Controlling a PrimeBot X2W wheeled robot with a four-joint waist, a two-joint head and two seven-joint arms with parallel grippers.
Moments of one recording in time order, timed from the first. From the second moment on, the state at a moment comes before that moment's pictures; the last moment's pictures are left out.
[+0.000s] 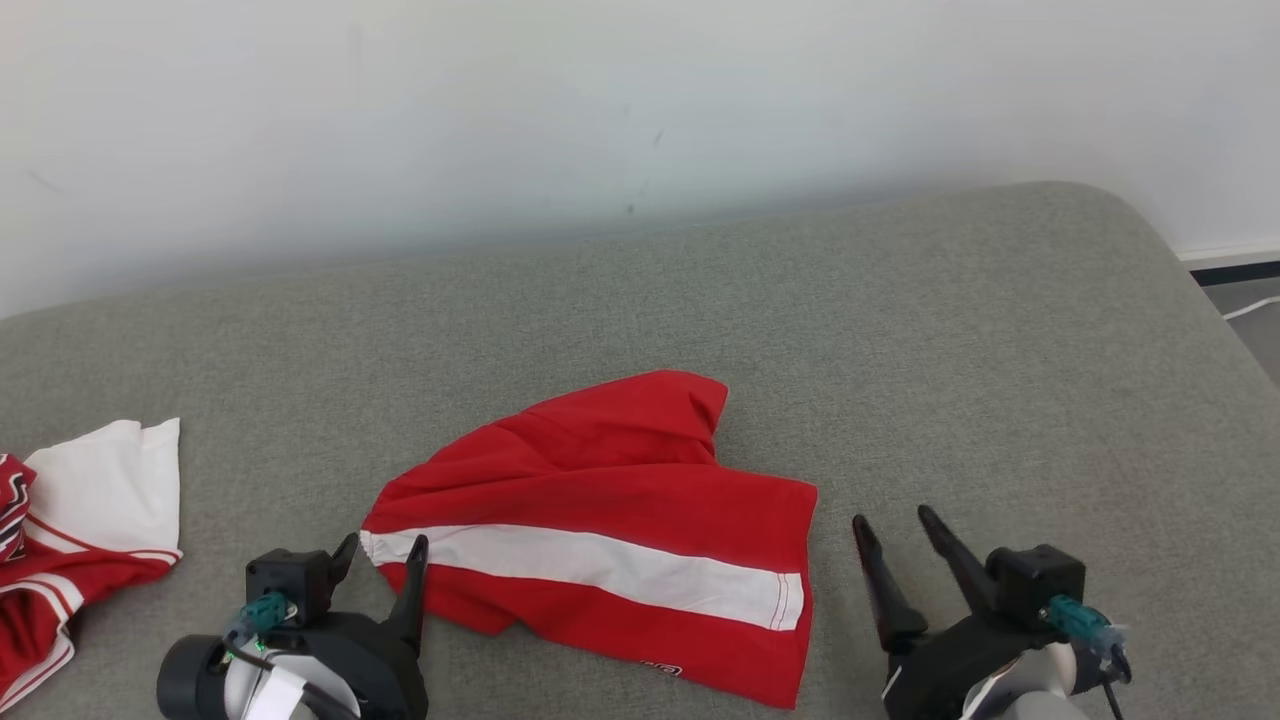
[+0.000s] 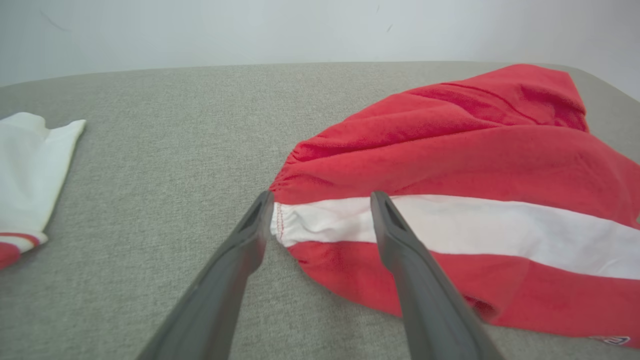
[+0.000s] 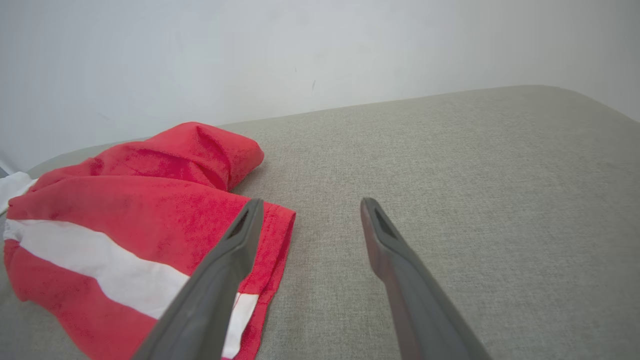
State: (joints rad) left arm -0.39 0.26 -0.65 0.64 -0.57 0.11 -0.18; right arm -0.20 -0.12 0.29 0.48 0.44 0.01 -0.25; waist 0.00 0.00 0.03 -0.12
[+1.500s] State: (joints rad) left arm -0.44 0.27 -0.65 0.73 -0.58 0.05 -0.11; right arm -0.22 -0.07 0.43 0.51 0.45 0.03 -0.10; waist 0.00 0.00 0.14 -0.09
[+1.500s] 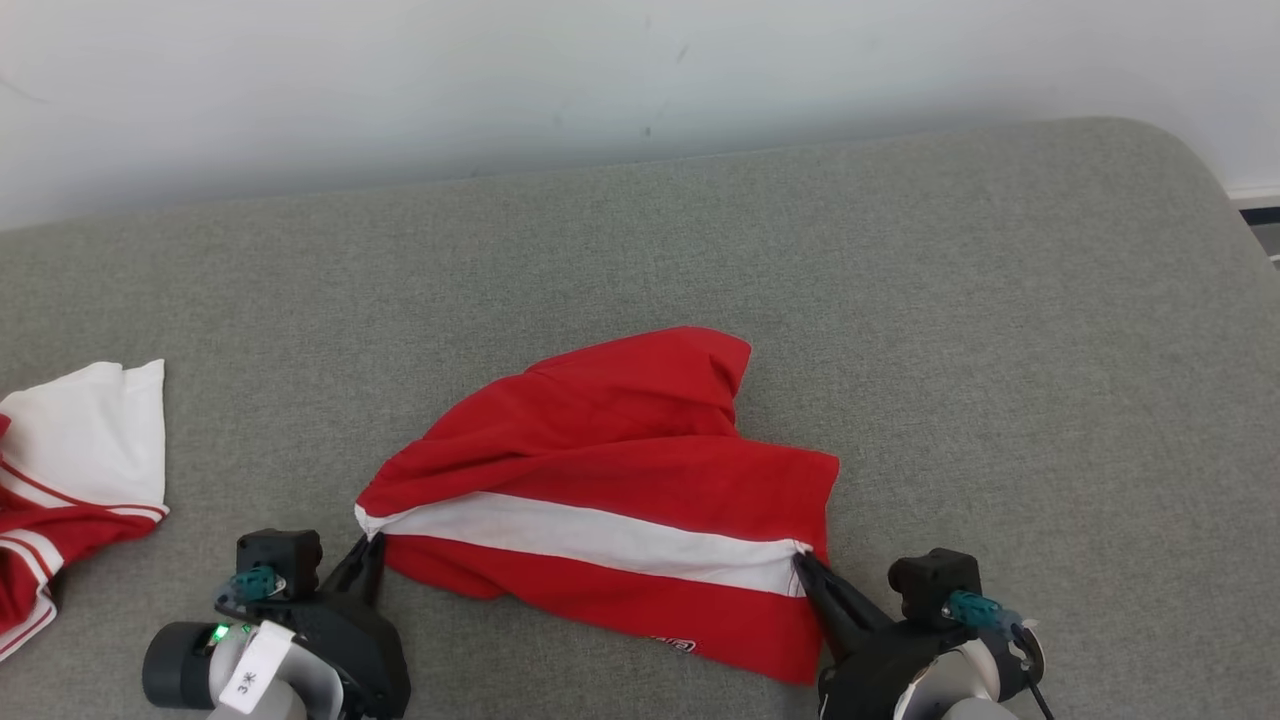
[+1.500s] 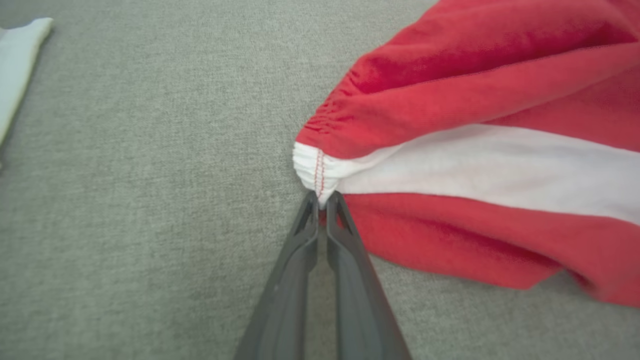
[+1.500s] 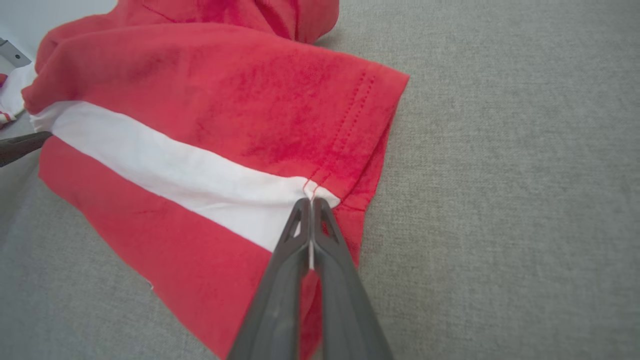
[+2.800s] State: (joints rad) left arm -1.41 0.24 -0.43 0.59 -0.77 -0.09 0.16; right arm -1.43 -0.26 0.22 0.63 0.60 0.11 0.18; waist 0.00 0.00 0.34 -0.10
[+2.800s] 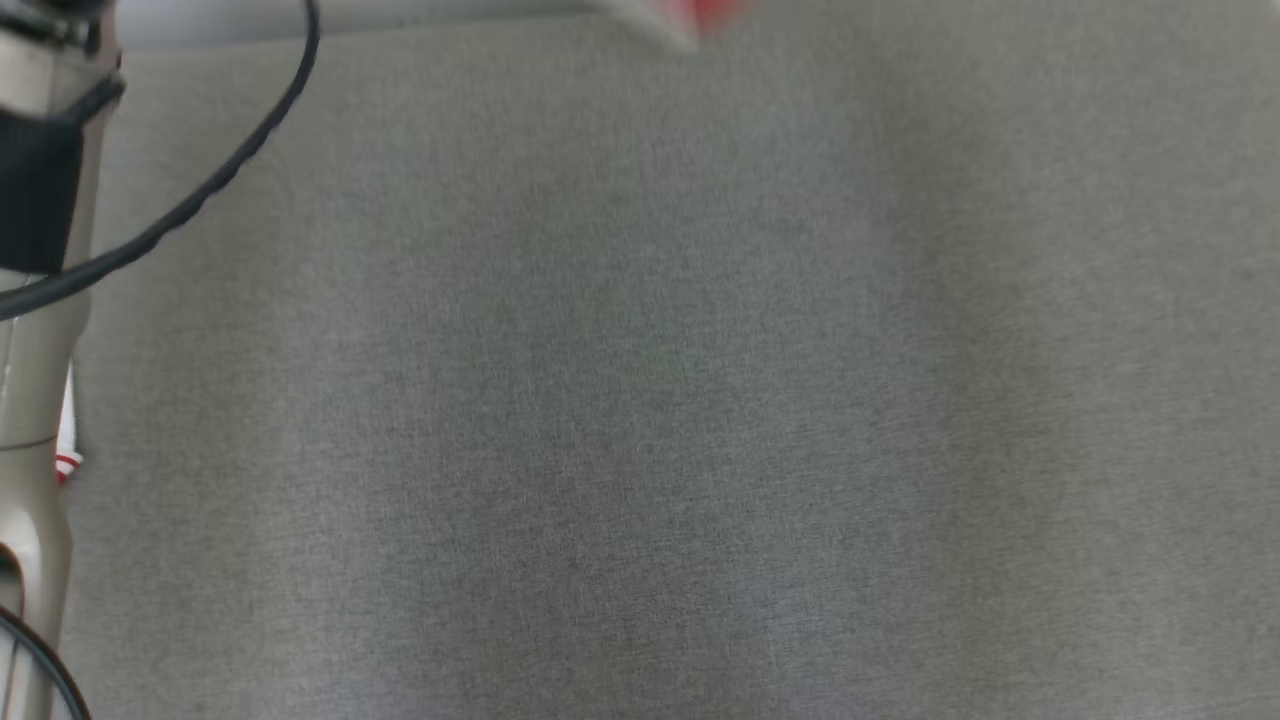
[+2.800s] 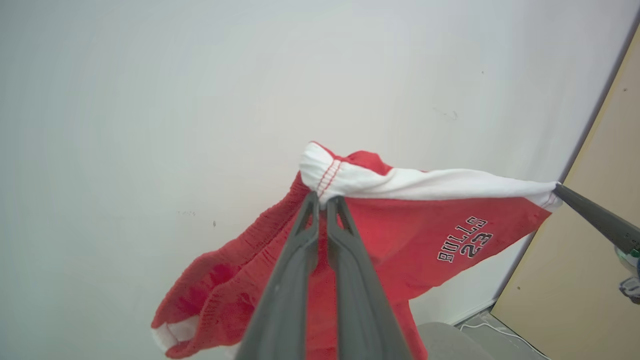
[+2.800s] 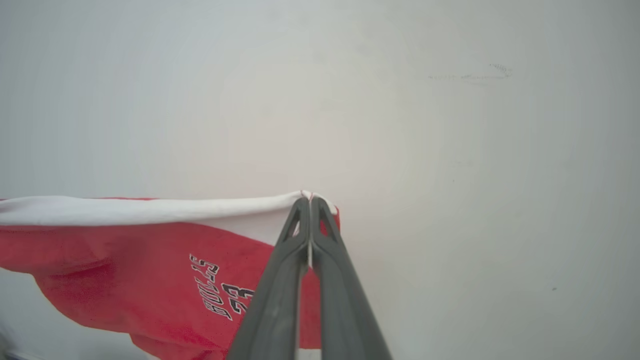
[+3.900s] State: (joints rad) left arm -0.39 0.21 -0.60 0.72 -0.71 -0.07 -0.19; right arm -0.41 -0.34 0.59 0.60 0.73 0.13 -0.19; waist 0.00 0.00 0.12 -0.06
